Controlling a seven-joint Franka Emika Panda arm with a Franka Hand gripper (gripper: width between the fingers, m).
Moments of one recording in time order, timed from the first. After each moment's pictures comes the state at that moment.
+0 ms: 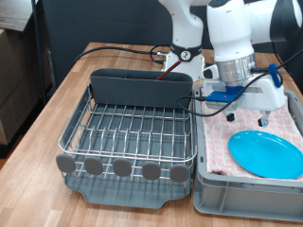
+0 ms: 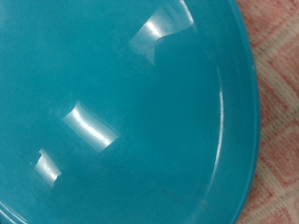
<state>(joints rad) 0.28 0.18 0.03 -2.43 0.82 2.85 1.09</state>
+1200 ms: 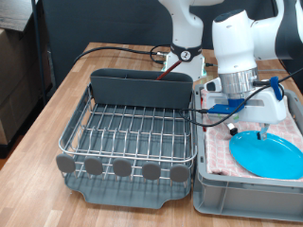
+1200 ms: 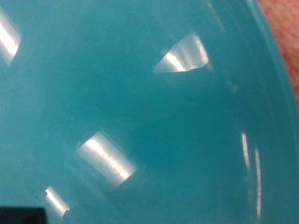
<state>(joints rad) 0.22 0.29 0.16 -2.38 1.08 3.05 0.86</state>
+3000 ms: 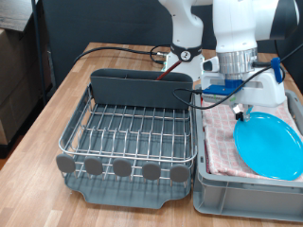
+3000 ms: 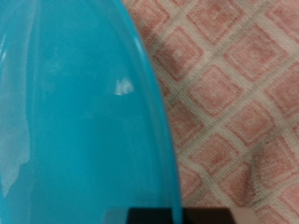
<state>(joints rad) 0.38 0.11 -0.12 -2.45 0.48 2.85 1.35</state>
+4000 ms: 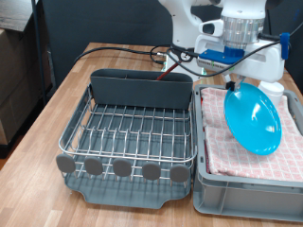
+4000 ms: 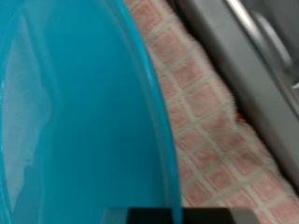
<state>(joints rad) 0.37 -0.07 -0.17 -2.38 -0.13 2.41 1.68</state>
